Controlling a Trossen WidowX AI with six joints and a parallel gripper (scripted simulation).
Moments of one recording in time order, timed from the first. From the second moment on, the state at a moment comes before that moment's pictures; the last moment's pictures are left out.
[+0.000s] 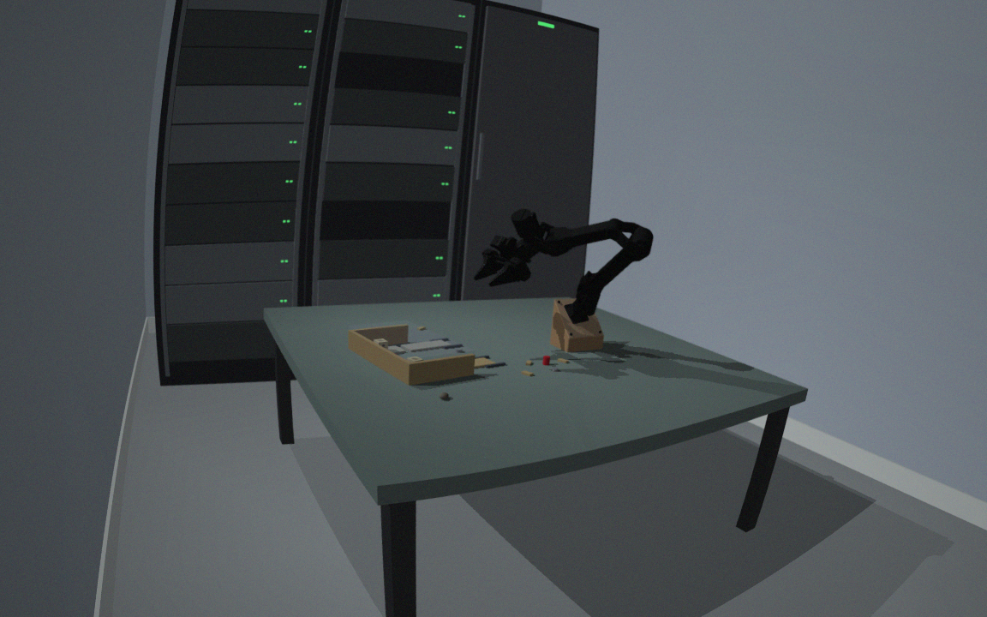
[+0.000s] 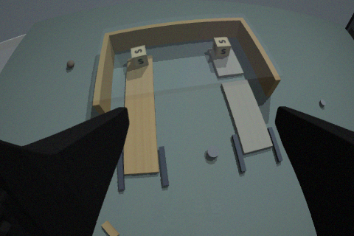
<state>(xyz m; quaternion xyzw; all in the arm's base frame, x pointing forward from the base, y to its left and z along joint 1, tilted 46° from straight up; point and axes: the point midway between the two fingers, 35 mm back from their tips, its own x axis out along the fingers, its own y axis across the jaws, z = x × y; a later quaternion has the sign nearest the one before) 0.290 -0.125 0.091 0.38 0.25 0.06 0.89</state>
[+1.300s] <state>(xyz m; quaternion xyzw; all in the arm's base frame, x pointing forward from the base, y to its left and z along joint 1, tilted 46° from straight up) 0.362 0.004 0.072 0.27 0.60 0.28 0.70</state>
